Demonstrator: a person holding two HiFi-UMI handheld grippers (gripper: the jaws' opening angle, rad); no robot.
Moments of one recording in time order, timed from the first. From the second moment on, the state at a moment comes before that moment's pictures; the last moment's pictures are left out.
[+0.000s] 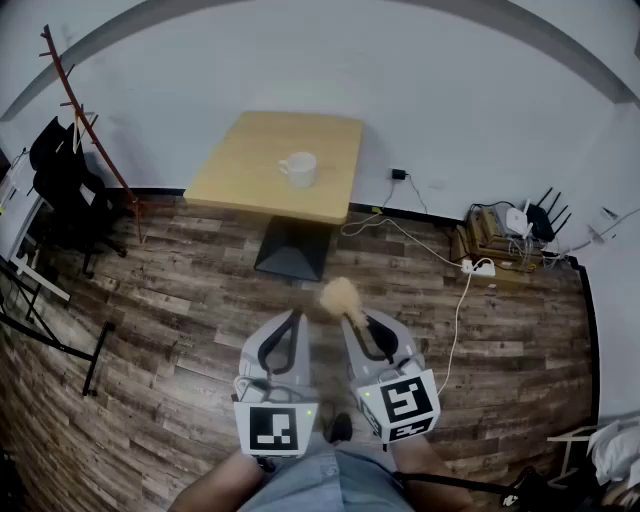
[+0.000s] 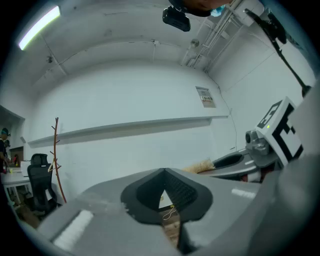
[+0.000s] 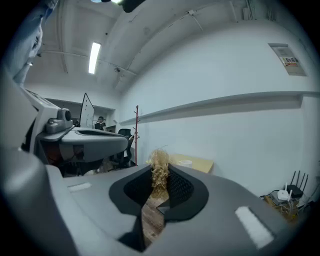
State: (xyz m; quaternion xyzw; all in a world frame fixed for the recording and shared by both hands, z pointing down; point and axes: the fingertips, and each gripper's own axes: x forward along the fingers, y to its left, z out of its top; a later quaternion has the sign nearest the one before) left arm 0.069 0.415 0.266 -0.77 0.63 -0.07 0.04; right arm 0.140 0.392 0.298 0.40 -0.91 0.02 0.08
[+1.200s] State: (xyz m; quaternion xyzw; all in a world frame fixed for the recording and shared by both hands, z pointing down) left arm 0.001 0.330 0.307 -0.75 0.66 -0.07 -0.02; right arm 0.096 0.297 0.335 0.37 -0.92 0.08 0.08
